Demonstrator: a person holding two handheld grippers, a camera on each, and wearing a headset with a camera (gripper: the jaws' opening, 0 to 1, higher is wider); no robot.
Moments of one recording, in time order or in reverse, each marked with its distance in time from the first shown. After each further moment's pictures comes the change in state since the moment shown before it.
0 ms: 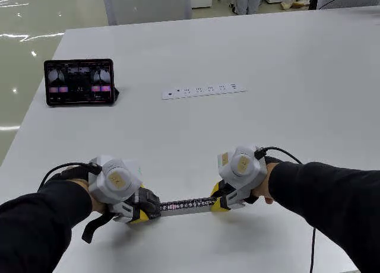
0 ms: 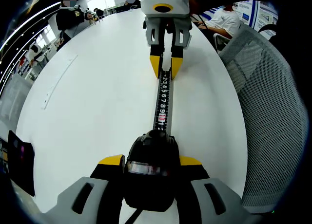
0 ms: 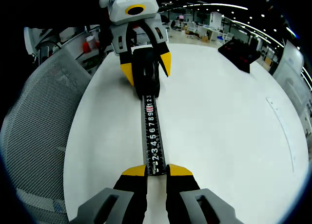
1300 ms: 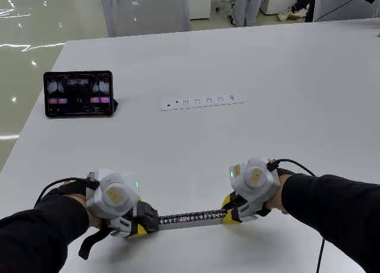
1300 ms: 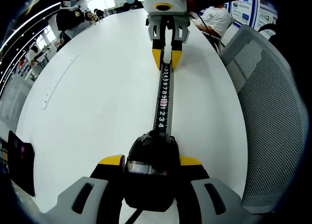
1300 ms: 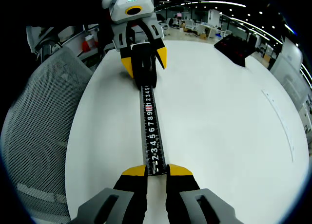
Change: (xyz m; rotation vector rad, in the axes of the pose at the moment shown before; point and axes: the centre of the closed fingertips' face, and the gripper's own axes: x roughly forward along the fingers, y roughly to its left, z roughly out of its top) left arm 0.000 -0.001 0.001 0.002 -0.003 0.001; right arm -0.017 0.000 -0.023 0.021 0.016 -0.002
